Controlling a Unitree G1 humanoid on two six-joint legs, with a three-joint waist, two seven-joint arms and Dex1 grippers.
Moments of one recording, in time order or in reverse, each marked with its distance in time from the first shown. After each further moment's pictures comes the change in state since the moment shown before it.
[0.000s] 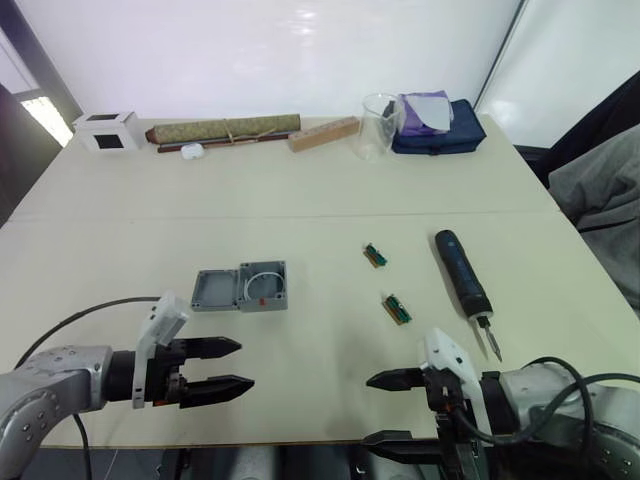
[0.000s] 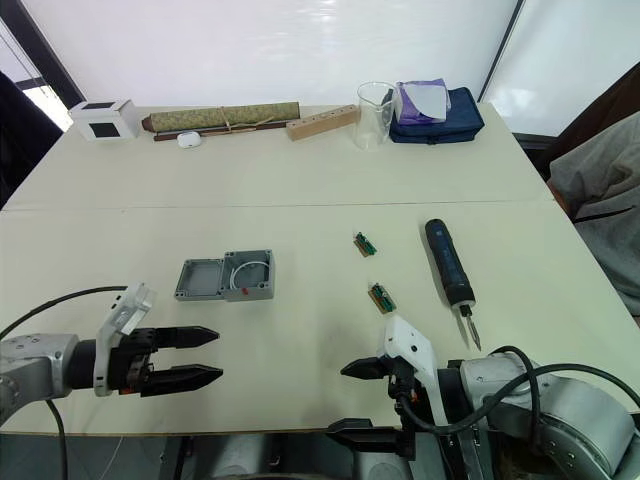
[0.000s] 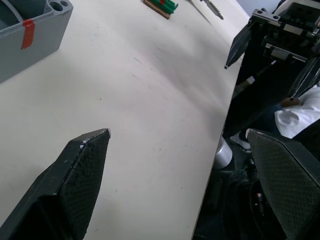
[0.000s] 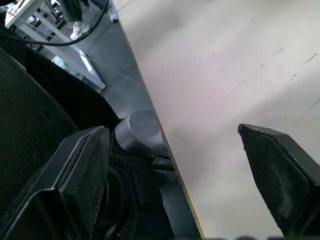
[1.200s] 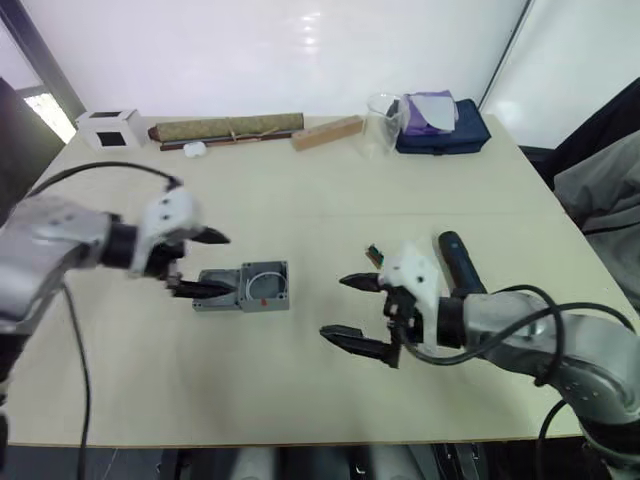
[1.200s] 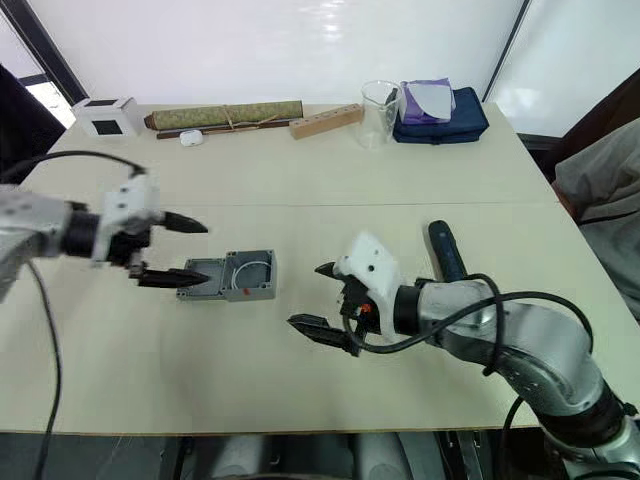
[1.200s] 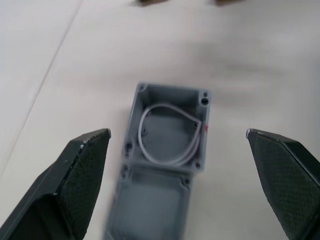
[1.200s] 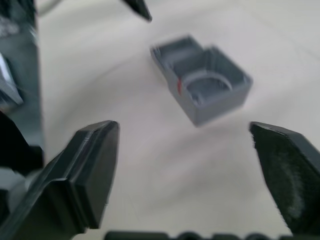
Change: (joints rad) left arm -0.846 0.178 -0.494 0.312 0.555 -0.372 -0.295; right arm -0.517 0.159 0.154 0.019 -0.048 0.136 -0.404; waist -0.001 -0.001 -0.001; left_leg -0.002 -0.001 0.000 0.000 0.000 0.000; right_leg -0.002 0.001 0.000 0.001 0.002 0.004
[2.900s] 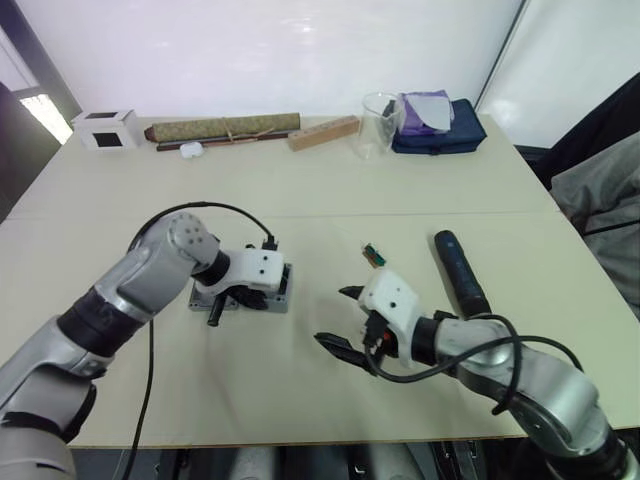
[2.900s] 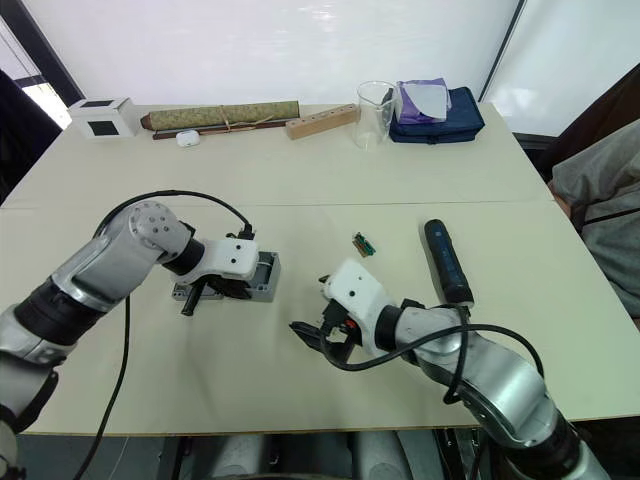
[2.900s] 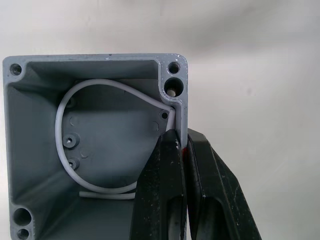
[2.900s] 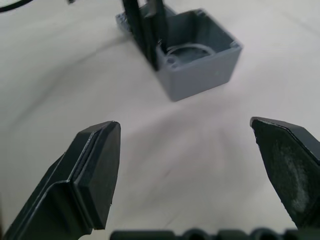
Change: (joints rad) left arm -0.181 -0.271 -0.345 0.149 0.431 -0.063 -0.175; right arm 0.188 0.122 0.019 -0.052 -0.300 -0.015 0.076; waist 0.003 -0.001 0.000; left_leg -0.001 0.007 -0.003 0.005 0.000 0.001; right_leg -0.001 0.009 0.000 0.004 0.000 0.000
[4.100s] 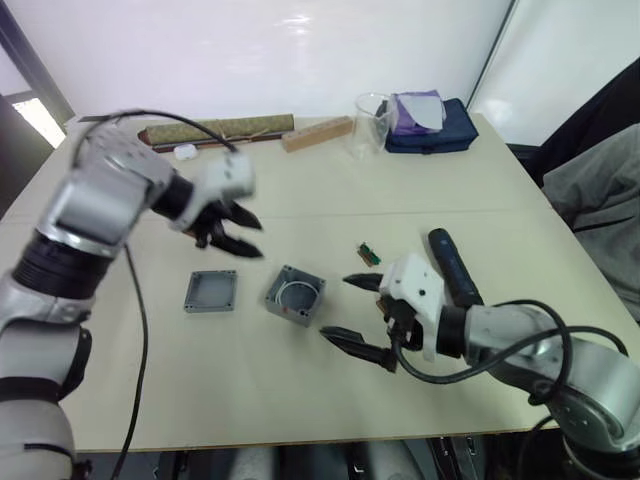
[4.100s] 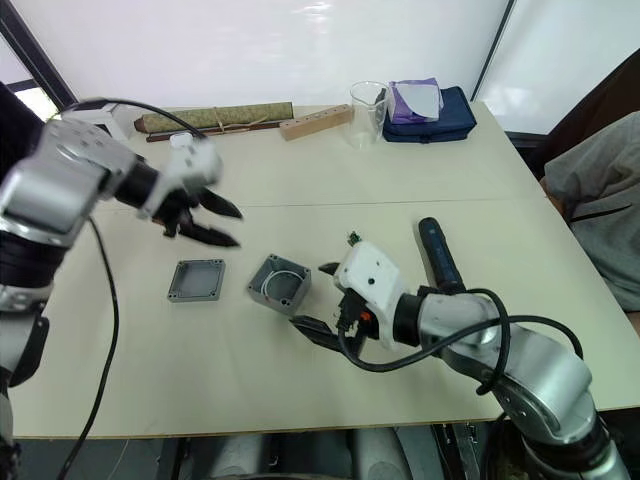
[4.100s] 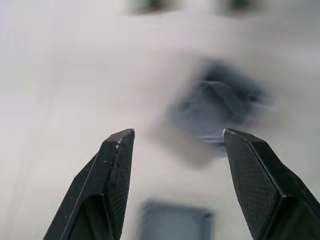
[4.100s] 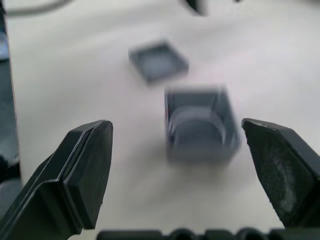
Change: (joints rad) left arm -0.232 0.083 0.233 0.143 -0.117 0.620 0.125; right arm -0.220 0.009 -0.060 -0.035 0.128 0.058 0.025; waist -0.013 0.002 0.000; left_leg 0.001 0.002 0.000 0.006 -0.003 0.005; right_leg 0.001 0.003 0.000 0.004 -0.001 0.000
